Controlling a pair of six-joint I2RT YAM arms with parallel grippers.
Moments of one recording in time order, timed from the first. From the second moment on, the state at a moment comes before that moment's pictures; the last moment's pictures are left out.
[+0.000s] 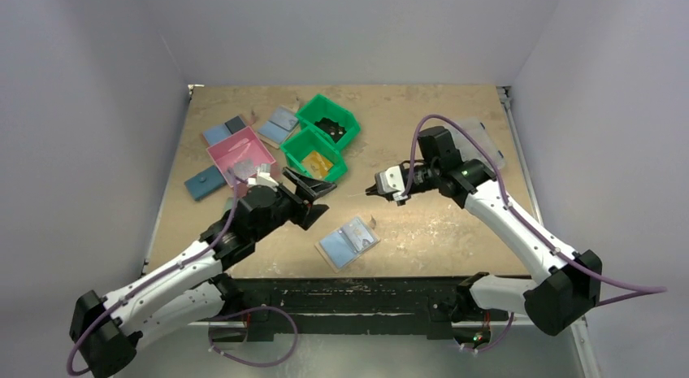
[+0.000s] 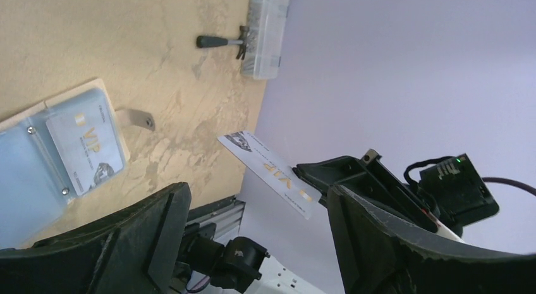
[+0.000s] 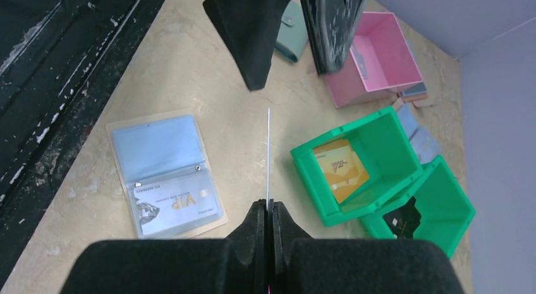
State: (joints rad) left arm -0.77 0.77 0.57 -0.09 -0.09 -1.54; right arm 0.51 1.22 1.10 -0.63 -0.91 -1.17
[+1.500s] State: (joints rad) left arm -0.78 0.76 0.52 0.04 -0.22 -1.19; right arm 0.44 1.16 1.01 -0.65 -0.99 -1.15
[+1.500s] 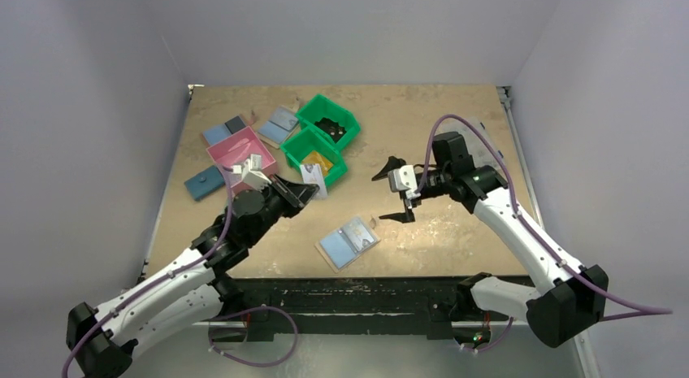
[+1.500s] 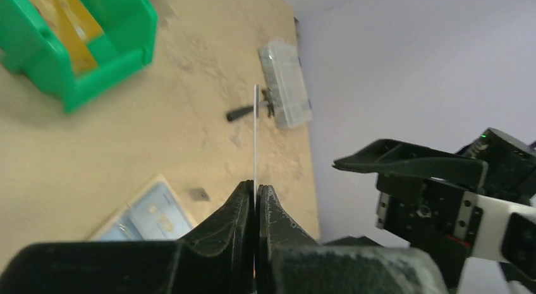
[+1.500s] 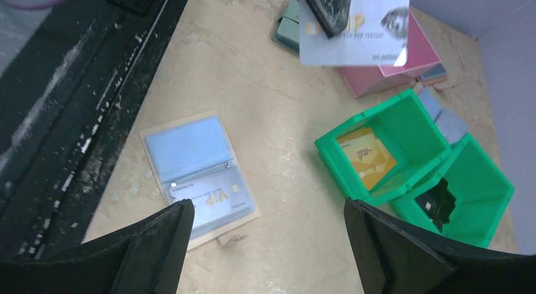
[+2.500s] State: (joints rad) left arm 0.13 1.15 0.75 0.01 0.36 -0.66; right arm 0.35 1.10 0.98 -0.62 -0.99 -0.85
